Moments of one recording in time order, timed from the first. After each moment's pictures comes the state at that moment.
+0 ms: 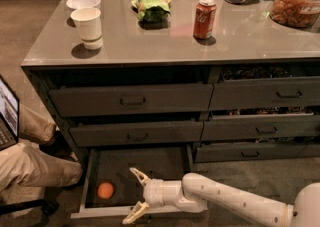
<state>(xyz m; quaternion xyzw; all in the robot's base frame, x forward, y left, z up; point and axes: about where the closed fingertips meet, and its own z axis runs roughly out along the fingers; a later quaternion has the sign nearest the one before) 0.443 0.116 0.406 -0.55 0.55 0.40 0.49</state>
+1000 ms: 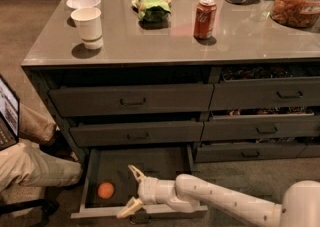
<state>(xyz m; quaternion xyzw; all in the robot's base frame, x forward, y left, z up) 0.465 0.134 0.385 -0.53 0.57 0.38 0.50</state>
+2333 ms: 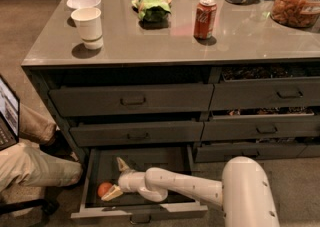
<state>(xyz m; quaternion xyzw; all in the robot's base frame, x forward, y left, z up) 0.568 0.217 0.270 -0.53 0.65 0.26 0.48</state>
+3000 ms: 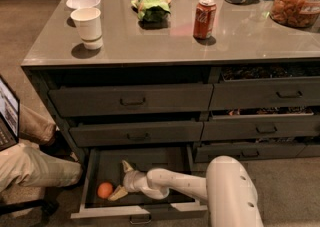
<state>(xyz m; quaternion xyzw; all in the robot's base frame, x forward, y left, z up) 0.588 0.207 0.201 -0.54 0.67 0.26 0.44</state>
